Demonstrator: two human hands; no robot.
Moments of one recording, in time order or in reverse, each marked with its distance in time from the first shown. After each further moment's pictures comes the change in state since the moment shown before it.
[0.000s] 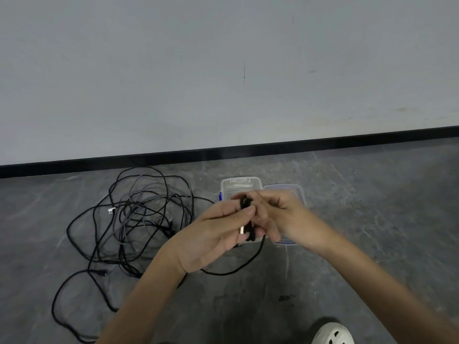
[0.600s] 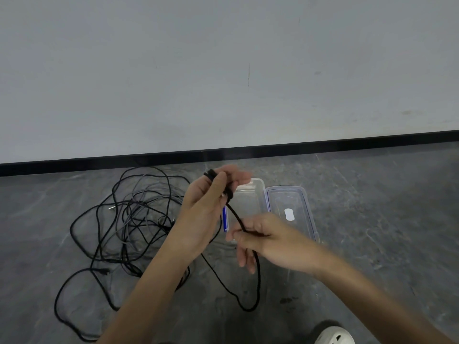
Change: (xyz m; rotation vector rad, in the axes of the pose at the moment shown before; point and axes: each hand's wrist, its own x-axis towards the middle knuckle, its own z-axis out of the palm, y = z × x) left_hand 0.007 -0.007 -0.023 -0.006 0.500 0.366; right_hand -0.009 0.000 0.029 -0.141 -0.192 0.206
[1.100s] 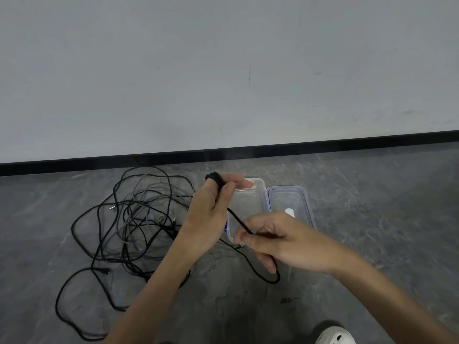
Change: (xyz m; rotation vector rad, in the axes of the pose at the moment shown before) left_hand -0.002 -0.005 0.001 0.706 0.068 0.055; right_hand -0.016 -0.008 -0.016 -0.159 -0.054 -0.052
